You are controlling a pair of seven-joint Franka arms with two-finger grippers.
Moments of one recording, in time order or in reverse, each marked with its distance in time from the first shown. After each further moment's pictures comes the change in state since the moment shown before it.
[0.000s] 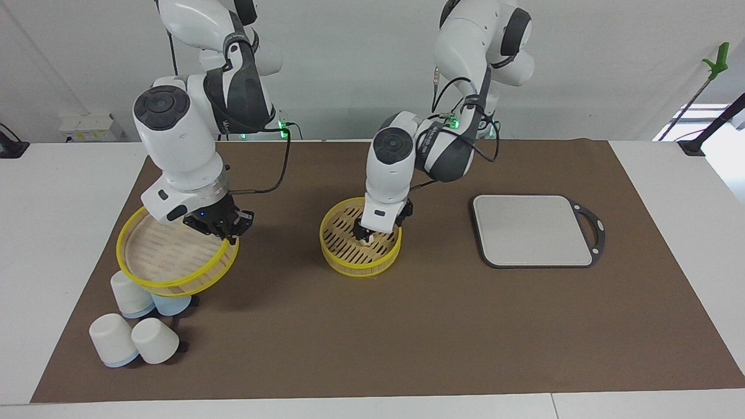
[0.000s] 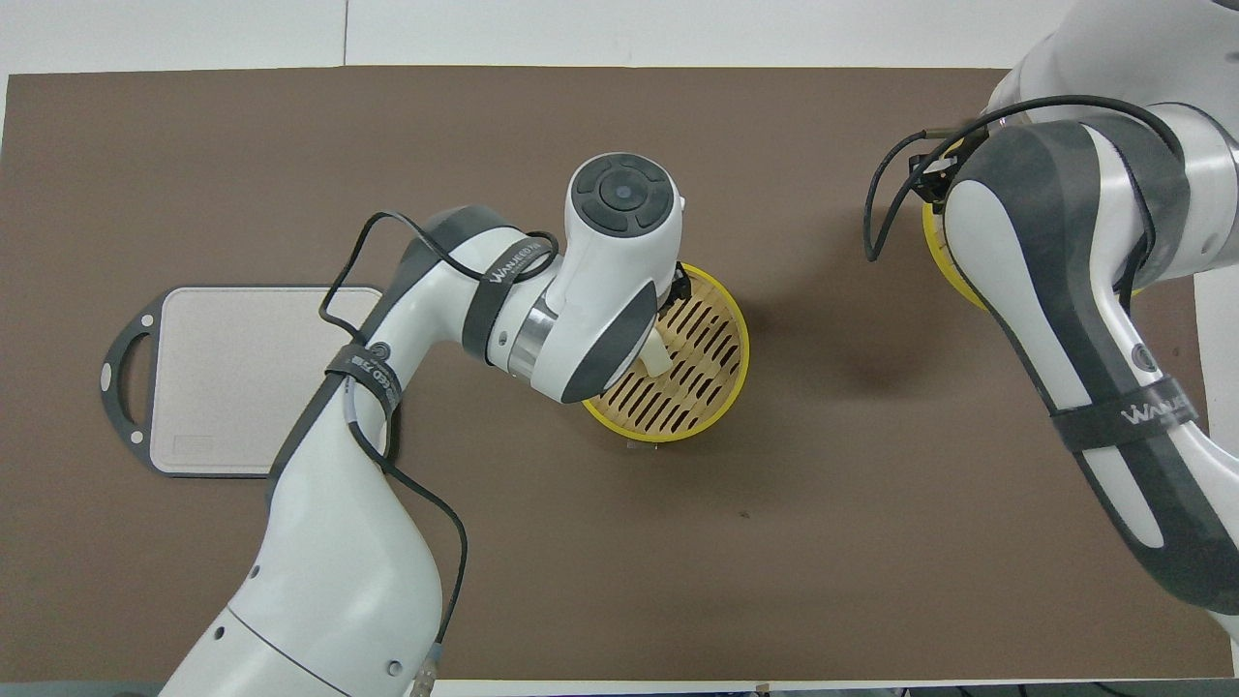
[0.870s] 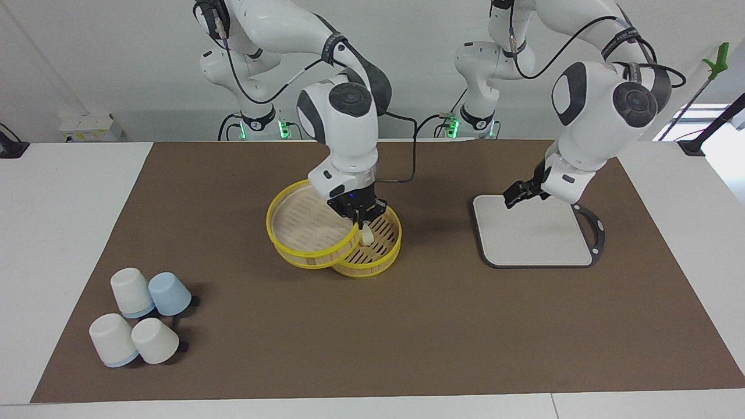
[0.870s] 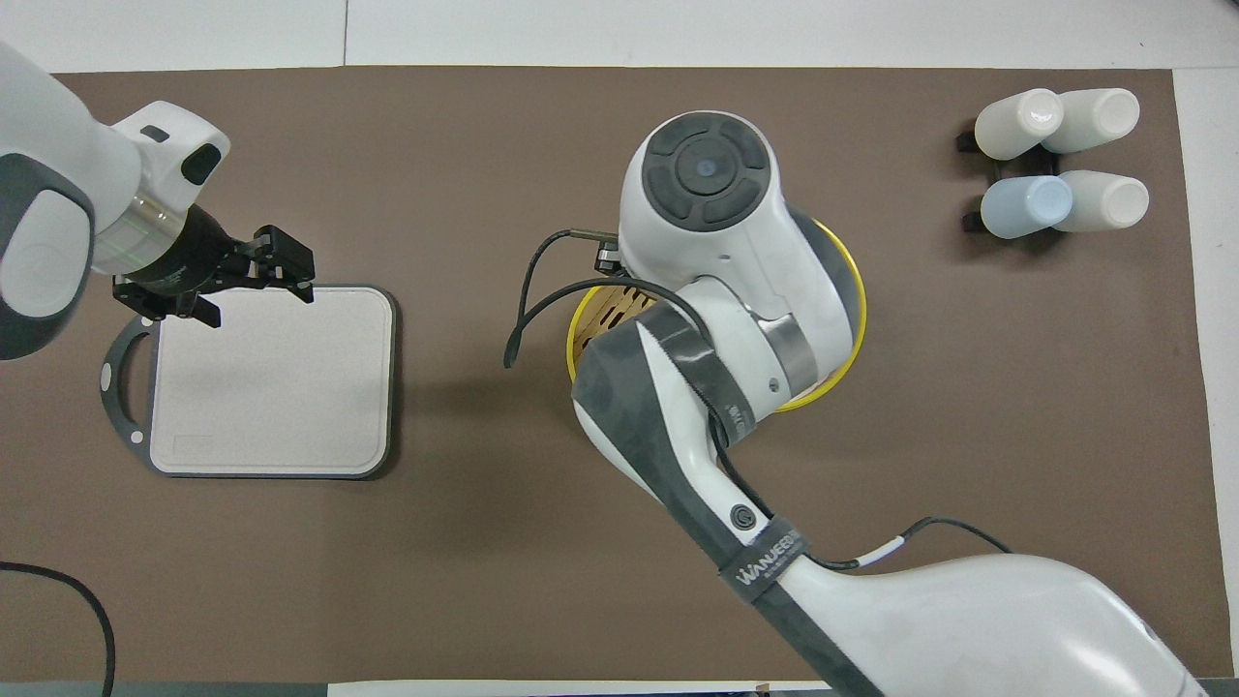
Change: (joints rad) left arm 0.456 -0.362 0.012 -0.273 0.002 -0.220 0.750; right arm 0.410 0.104 0.006 -0.012 0.005 0.158 0.635
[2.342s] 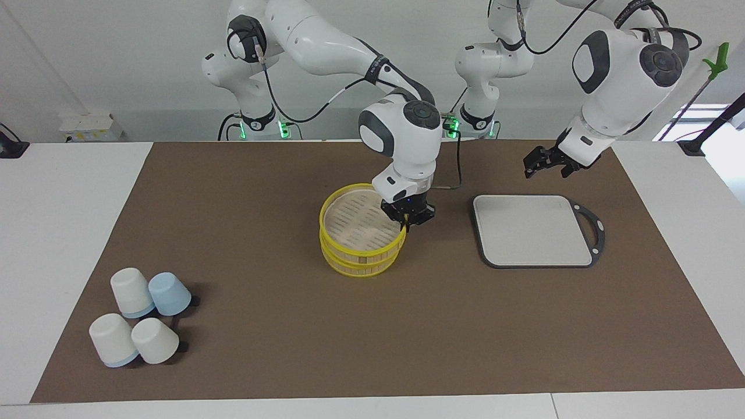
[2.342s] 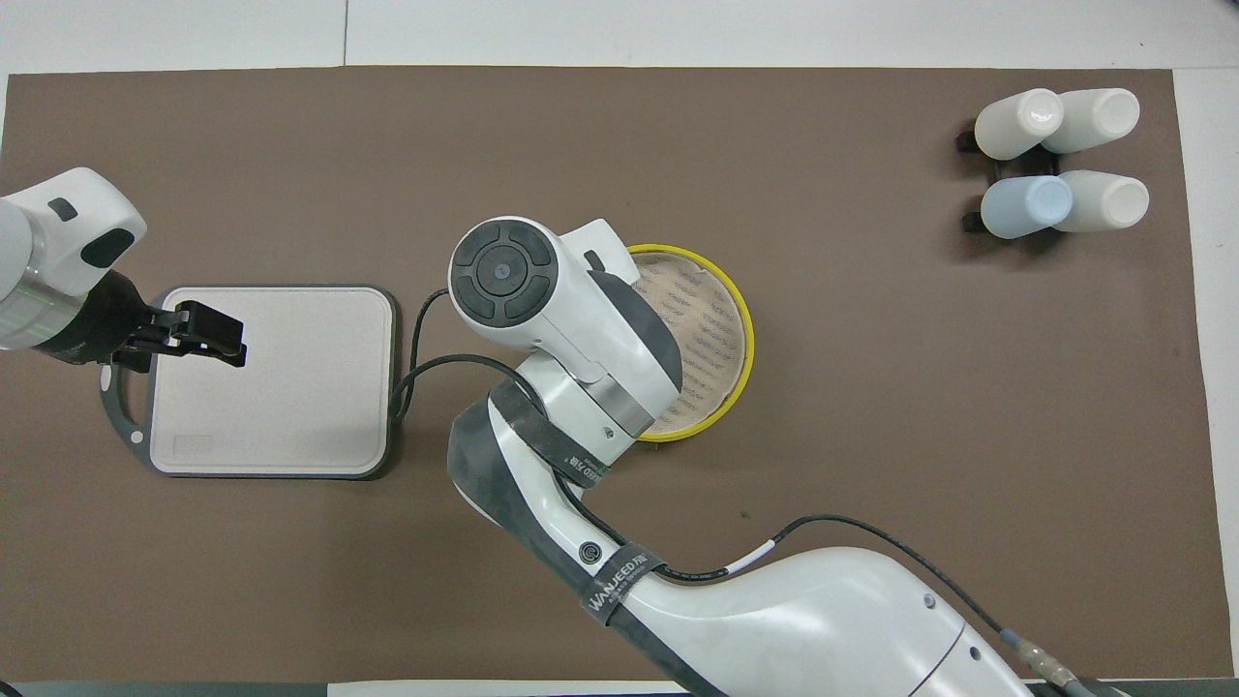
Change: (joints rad) left arm 0.182 -0.165 -0.133 -0.163 0.043 0.002 0.231; right arm 0.144 0.161 -0.004 0.108 -0.046 0.057 0.144
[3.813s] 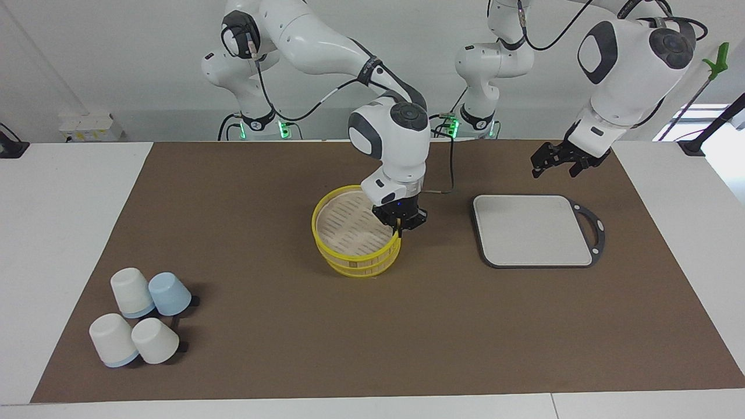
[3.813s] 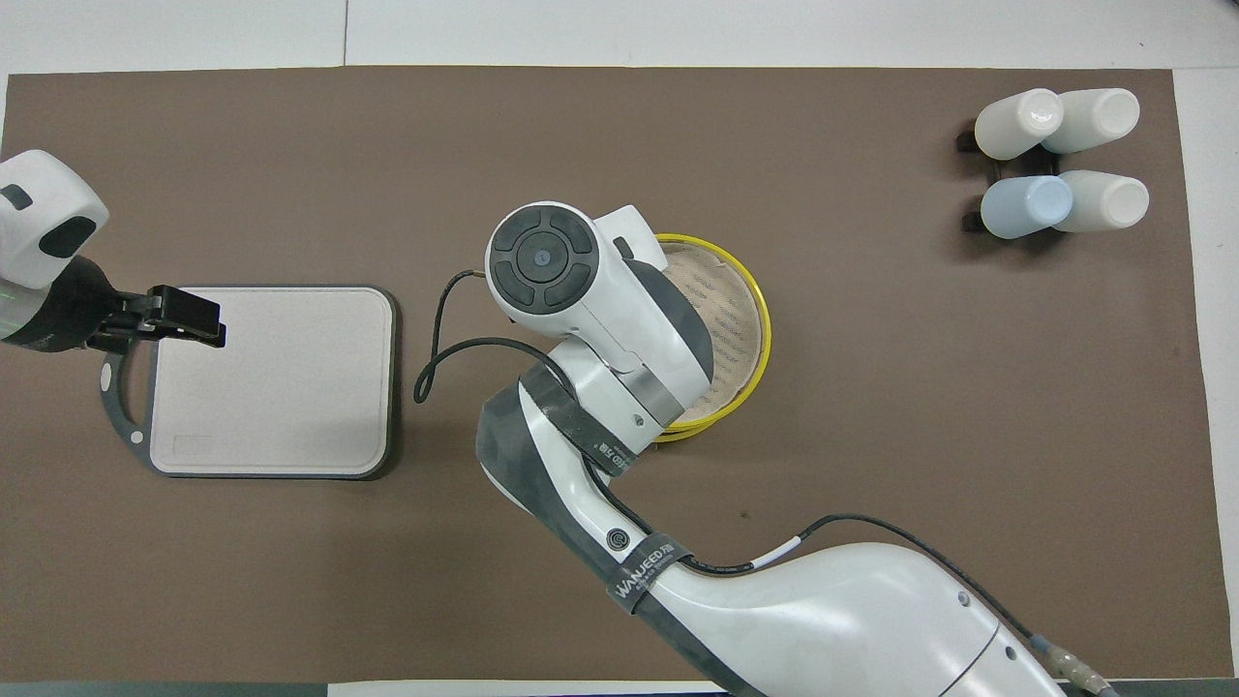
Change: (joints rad) left arm 0.000 -0.024 0.016 0.016 0.000 0.056 0.005; right arm -0.028 -0.039 -0.009 -0.051 -0.002 0.049 0.000
